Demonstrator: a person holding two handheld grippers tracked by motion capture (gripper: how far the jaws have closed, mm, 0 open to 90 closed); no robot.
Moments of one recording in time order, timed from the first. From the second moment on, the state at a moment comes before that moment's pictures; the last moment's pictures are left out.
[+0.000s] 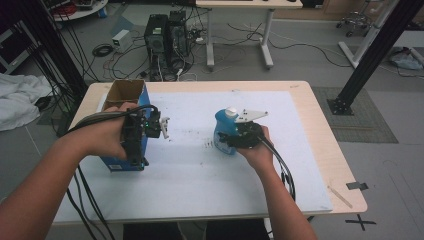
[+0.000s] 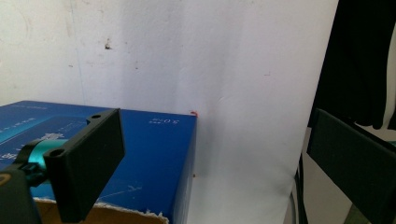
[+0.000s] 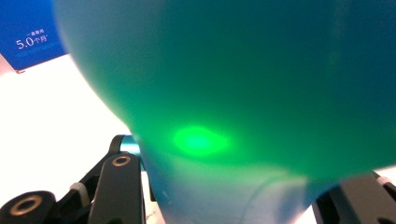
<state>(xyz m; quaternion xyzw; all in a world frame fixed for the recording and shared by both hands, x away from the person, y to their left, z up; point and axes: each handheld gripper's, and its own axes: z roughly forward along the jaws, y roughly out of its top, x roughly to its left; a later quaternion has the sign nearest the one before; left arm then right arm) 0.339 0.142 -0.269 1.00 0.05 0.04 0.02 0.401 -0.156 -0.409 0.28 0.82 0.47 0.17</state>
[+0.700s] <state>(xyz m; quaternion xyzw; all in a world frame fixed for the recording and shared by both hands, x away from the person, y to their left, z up) 0.340 0.125 -0.251 1.00 0.04 0.06 0.03 0.365 -0.156 -0.362 0.20 0.84 0.48 0.14</state>
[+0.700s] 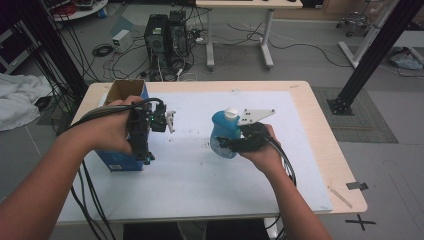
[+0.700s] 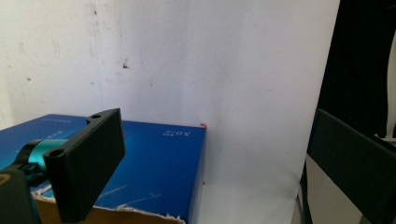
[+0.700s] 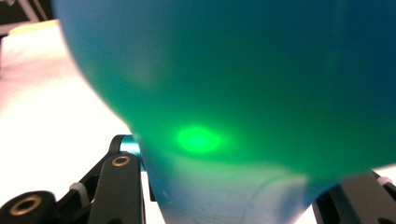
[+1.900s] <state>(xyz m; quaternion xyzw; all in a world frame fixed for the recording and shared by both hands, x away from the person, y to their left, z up) 0.313 0.072 -0.247 1.00 -0.03 0.04 0.05 0.317 -0.073 -0.374 0.03 0.88 0.48 0.01</state>
